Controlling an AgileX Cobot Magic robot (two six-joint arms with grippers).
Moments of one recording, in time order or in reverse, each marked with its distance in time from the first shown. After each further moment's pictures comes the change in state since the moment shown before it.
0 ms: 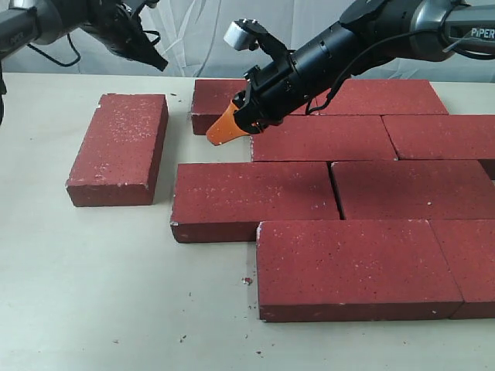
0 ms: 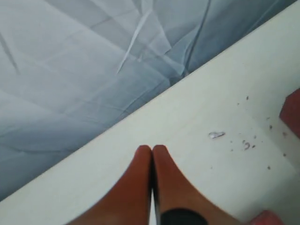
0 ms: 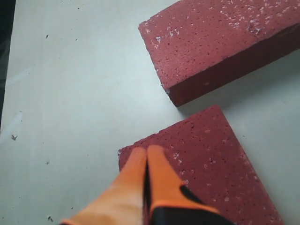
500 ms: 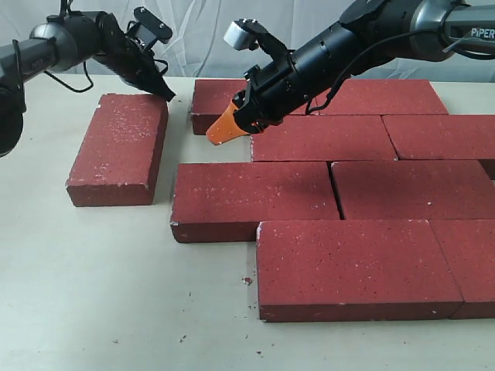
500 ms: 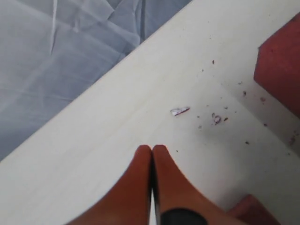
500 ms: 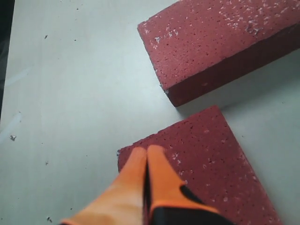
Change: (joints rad) left arm 0.005 0.088 0.000 -0.098 0.006 0.162; right arm 0.000 0.000 0.000 0.002 -0.004 0.000
